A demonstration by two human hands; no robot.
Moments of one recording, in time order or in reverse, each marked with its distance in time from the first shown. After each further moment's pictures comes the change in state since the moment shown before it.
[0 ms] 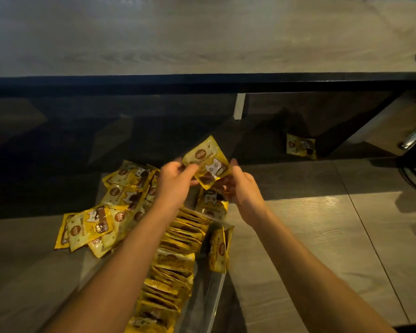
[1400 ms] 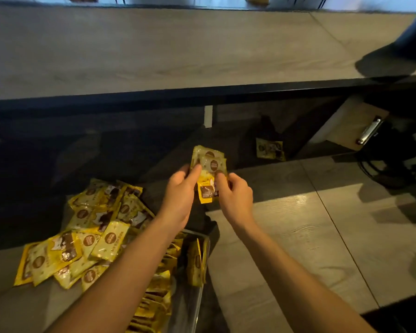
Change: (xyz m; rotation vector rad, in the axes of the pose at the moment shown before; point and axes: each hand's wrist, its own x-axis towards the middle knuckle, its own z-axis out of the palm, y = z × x) left_hand -0.010 0.015 0.063 -0.241 -0.216 -0.155; right_hand -0.014 -0.001 -0.027 -0.413 0.371 -0.373
